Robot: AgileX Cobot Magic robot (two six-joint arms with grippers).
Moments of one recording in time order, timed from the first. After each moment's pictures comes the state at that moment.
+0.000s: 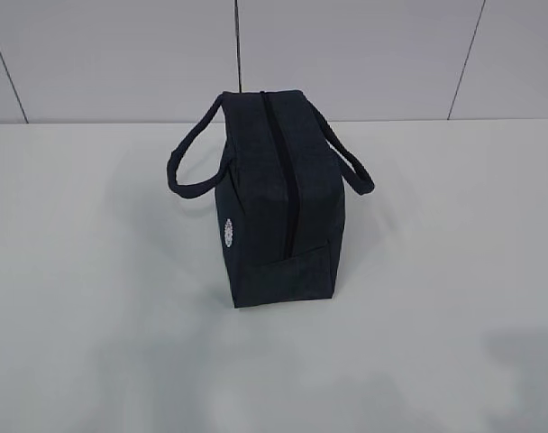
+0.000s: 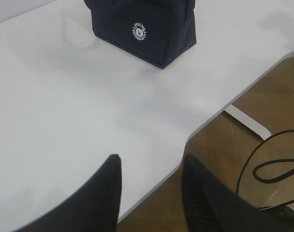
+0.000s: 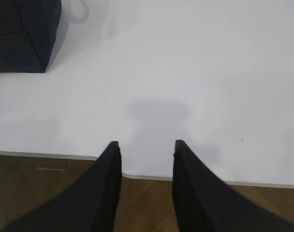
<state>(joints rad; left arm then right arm) -0.77 0.01 -0.52 0.07 1.11 -0.04 -0.12 -0.02 -0.50 0.17 1.17 -0.23</state>
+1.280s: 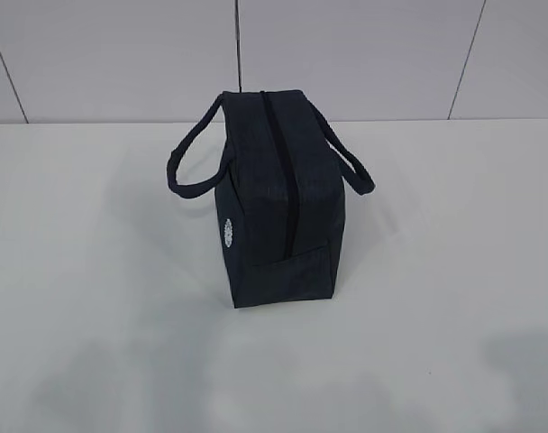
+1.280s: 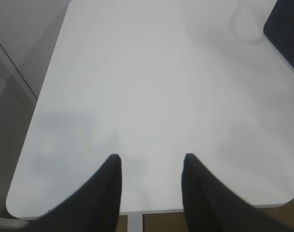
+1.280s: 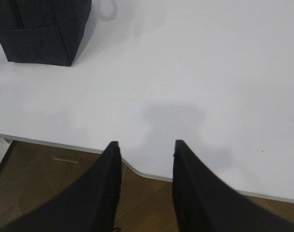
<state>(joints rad) -0.09 0.01 -0.52 0.07 1.10 -0.04 -0.01 -0.02 -0.50 0.17 1.17 -0.23</state>
